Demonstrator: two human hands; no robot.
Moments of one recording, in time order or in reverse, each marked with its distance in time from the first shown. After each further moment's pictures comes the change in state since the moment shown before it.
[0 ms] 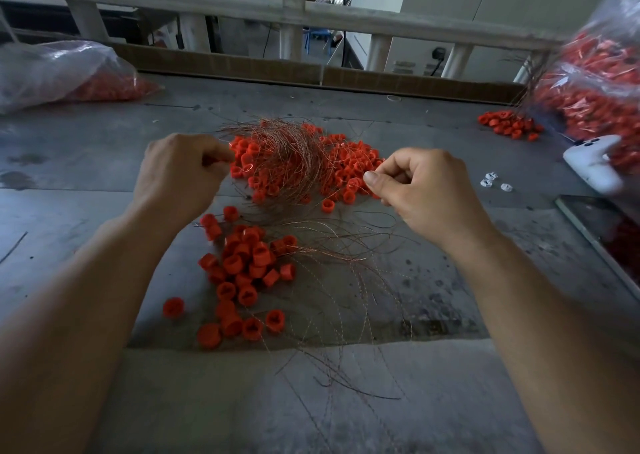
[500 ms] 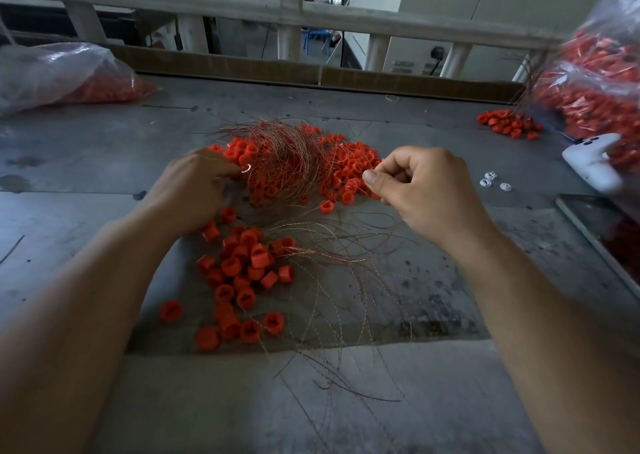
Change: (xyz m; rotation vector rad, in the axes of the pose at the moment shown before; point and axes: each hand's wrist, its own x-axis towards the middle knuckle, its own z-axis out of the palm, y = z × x) left_hand 0.005 -0.016 0.017 0.135 -0.172 0.127; right_hand 0.000 -0.002 0.000 -0.001 0.030 -0.010
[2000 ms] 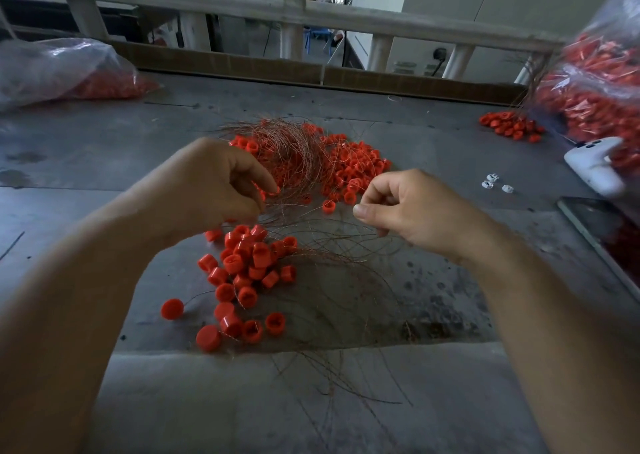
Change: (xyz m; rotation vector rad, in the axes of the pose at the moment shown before) left_hand -0.033 0.061 -0.053 -0.482 -0.345 -0.128; right_hand -0.004 -0.001 -0.005 0.055 -0.438 0.109
